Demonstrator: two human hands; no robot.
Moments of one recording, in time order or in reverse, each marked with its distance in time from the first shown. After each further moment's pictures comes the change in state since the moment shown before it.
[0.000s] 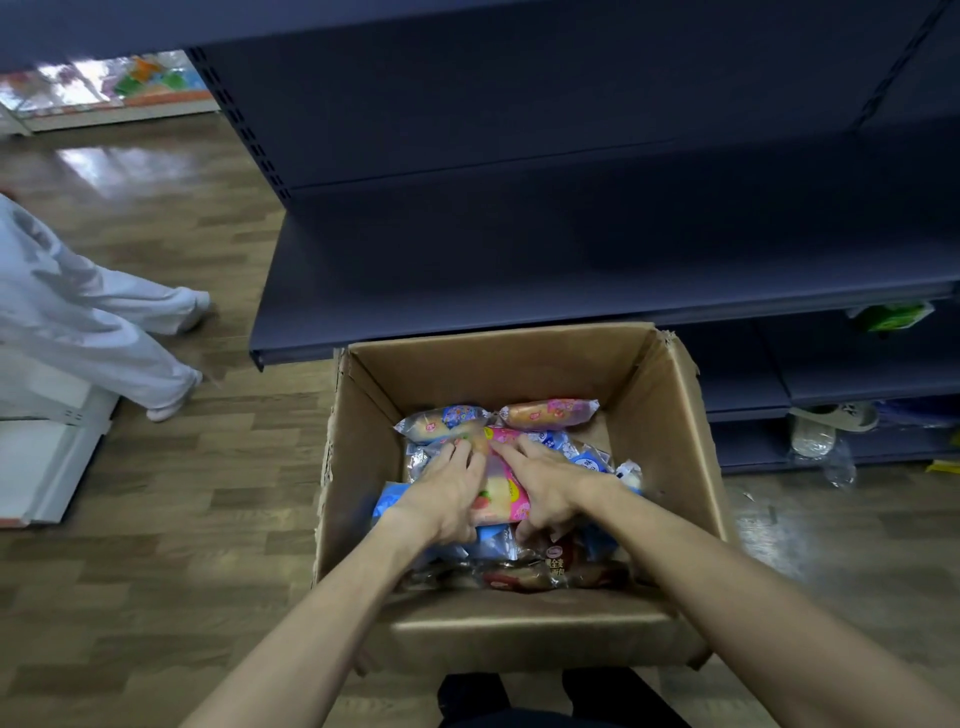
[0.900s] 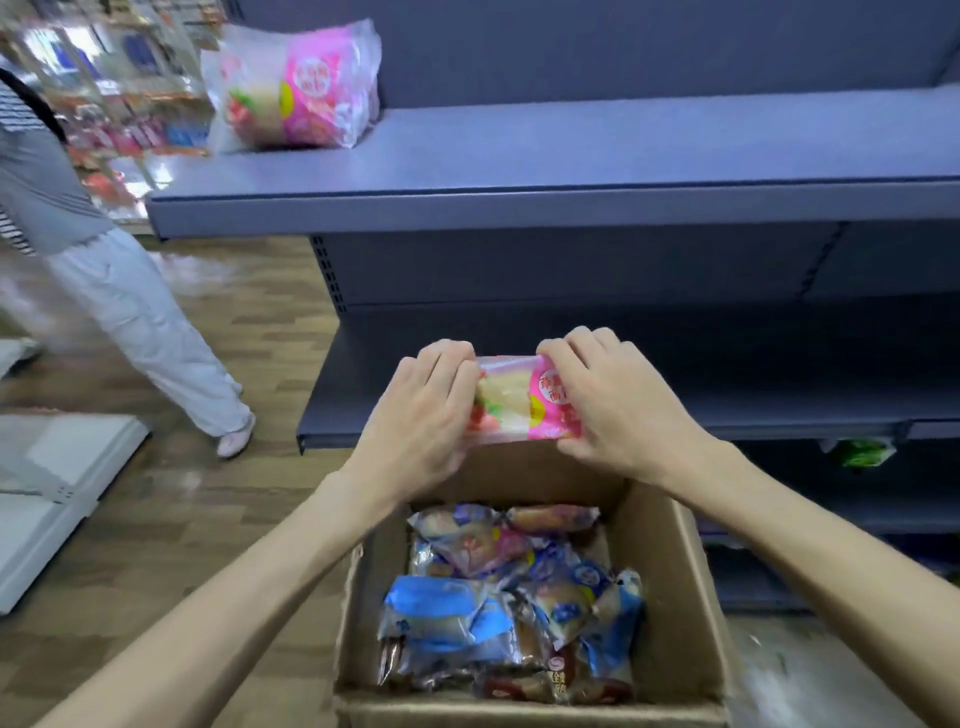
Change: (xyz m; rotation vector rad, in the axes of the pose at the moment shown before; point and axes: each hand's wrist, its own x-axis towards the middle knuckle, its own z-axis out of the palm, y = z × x) left_hand -0.084 -0.036 -0.203 0.253 0.967 0.023; right_hand -0.145 -0.085 -0.199 -0.637 0.945 -0.096
